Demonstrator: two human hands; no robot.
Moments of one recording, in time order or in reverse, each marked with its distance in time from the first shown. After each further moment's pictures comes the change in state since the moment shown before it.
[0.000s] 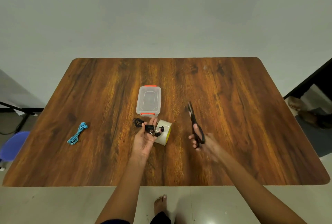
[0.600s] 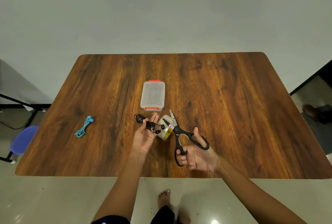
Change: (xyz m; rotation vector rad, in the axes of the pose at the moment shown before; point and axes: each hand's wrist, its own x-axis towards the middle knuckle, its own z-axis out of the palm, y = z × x) left_hand -0.022 0.008 -0.001 0.027 -0.006 -0.015; right_hand -0.020 0.038 0.027 0.446 -0.894 0.338
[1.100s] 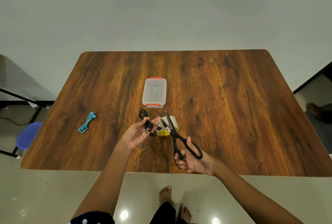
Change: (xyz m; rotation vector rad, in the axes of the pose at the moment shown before) left_hand -0.014 0.040 -0.003 0.236 -0.011 -0.224; right_hand 0.007 0.028 0.003 -0.353 0.248 -0.030
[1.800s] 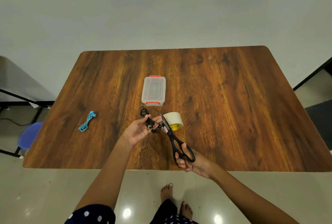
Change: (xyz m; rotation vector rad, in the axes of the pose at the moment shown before) left_hand 0.003 0.000 0.012 0.127 0.094 -0.019; right_hand 0.003 0.018 0.007 -0.048 0.232 -0.081
